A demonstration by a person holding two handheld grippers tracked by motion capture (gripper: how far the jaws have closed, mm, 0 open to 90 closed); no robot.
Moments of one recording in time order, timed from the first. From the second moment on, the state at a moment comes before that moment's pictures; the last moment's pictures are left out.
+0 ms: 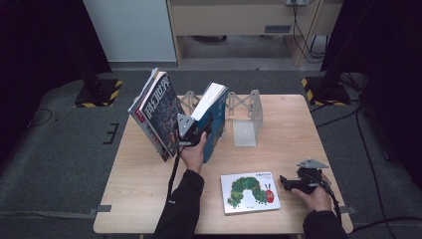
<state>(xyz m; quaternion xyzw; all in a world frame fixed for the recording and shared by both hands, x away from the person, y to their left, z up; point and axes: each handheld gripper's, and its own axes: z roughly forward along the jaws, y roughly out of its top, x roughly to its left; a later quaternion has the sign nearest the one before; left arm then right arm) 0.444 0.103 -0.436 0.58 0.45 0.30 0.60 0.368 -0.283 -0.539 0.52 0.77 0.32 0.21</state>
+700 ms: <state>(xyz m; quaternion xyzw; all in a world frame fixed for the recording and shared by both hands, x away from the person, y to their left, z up) 0.425 0.111 -0.453 0.60 0.45 0.27 0.60 0.368 -0.283 -0.539 0.51 0.77 0.32 0.21</state>
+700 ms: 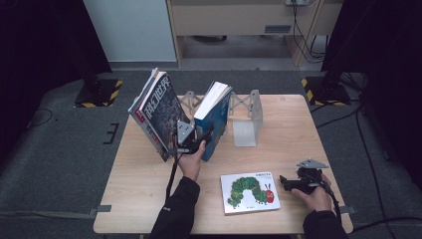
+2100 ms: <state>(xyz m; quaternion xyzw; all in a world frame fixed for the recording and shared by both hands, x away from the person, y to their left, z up) 0.434 0.098 -0.465 0.60 0.48 0.27 0.58 0.368 -0.282 -0.539 0.51 0.77 0.32 0.21</state>
